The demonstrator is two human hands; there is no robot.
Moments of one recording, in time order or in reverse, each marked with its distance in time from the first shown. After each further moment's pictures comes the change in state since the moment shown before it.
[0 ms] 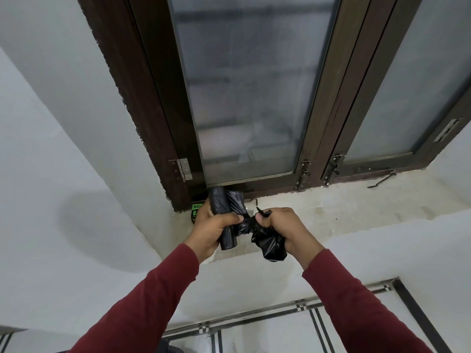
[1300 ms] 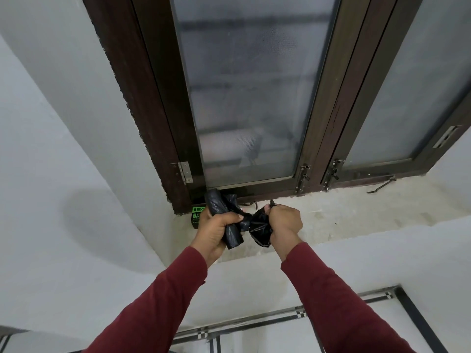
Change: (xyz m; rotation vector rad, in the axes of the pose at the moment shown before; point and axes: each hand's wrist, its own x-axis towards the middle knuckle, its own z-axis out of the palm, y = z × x) left_hand -0.012 0.006 0.020 -0.206 0.092 -0.064; right_hand 0.017 -0.007 0.019 0.179 0.491 -0.013
